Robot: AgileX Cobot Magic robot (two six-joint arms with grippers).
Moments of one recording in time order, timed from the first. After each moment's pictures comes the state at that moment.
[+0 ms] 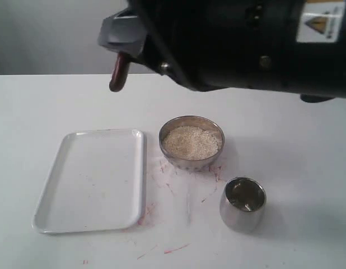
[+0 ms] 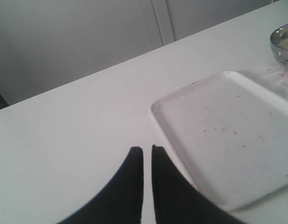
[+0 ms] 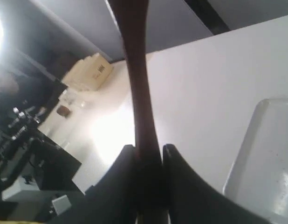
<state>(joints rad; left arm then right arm) -0.09 0.00 0.00 0.02 0.02 0.16 0.84 1.10 -1.03 0.00 0.23 0.73</state>
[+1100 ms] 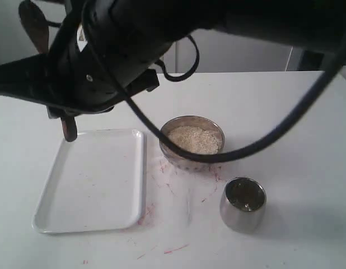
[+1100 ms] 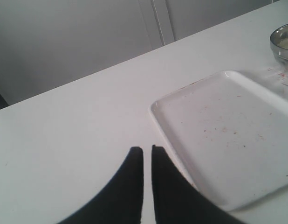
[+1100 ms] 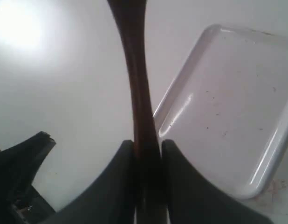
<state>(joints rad) -0.09 0.00 0.00 0.02 0.02 0.16 0.87 1.65 -1.57 0.00 0.75 0.48</state>
